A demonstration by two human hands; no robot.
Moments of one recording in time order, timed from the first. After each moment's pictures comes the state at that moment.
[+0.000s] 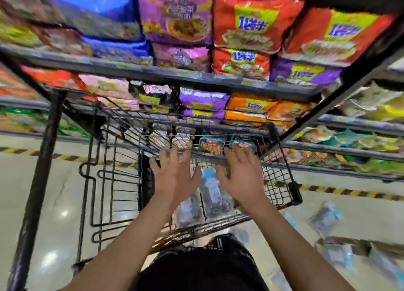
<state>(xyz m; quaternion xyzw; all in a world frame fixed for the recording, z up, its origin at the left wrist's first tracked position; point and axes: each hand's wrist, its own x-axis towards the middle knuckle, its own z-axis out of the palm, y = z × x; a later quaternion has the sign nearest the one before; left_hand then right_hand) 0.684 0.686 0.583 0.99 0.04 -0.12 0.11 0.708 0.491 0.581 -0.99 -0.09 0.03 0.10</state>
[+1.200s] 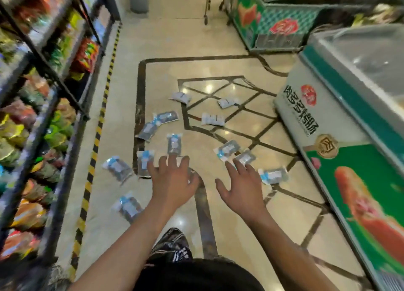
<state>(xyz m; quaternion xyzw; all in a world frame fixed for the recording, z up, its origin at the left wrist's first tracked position) 0.250 0.178 0.633 0.64 -0.76 -0.08 0.01 0.053 0.225 0.605 -0.65 0.75 -0.10 0.06</state>
